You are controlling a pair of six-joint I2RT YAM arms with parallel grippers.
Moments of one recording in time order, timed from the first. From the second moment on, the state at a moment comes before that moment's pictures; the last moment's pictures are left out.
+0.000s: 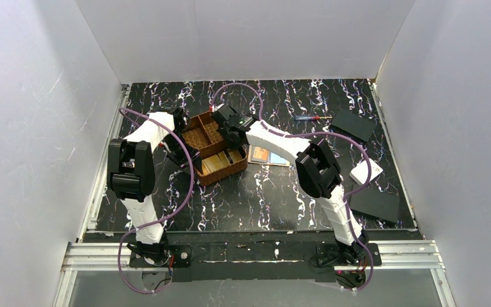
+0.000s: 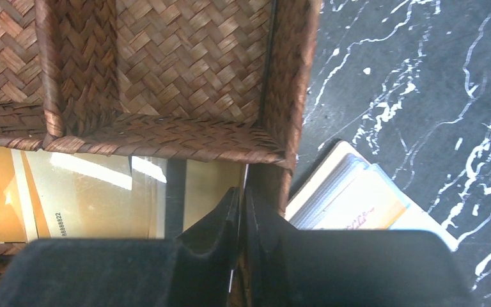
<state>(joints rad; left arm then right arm) -0.14 1.89 1.40 -1.31 0.25 -0.88 0.87 2.25 1.98 -0.72 0.27 0.15</state>
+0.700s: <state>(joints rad) -0.14 1.89 1.41 -1.32 0.25 -0.89 0.88 2.27 1.99 -0.73 0.27 0.16</state>
